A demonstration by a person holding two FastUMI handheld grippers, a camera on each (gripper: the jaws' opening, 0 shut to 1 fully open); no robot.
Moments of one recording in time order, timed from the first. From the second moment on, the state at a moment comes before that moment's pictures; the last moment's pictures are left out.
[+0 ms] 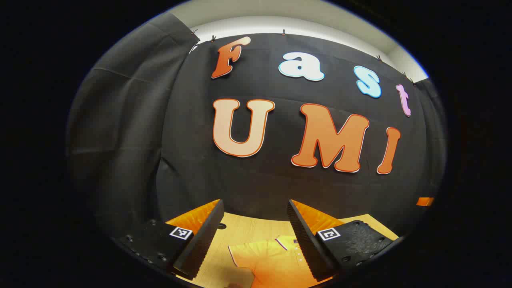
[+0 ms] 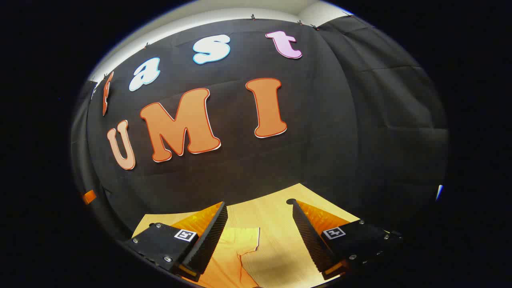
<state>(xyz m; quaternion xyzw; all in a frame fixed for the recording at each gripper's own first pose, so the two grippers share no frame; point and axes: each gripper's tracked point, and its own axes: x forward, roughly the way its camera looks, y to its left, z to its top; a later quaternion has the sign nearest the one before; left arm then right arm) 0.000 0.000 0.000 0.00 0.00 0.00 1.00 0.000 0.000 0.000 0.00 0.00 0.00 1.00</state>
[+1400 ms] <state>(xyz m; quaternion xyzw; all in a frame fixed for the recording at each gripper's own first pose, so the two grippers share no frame) 0.005 0.005 -0.020 0.01 0.03 0.00 1.00 0.061 0.033 -0.050 0.01 0.16 0.03 0.99</state>
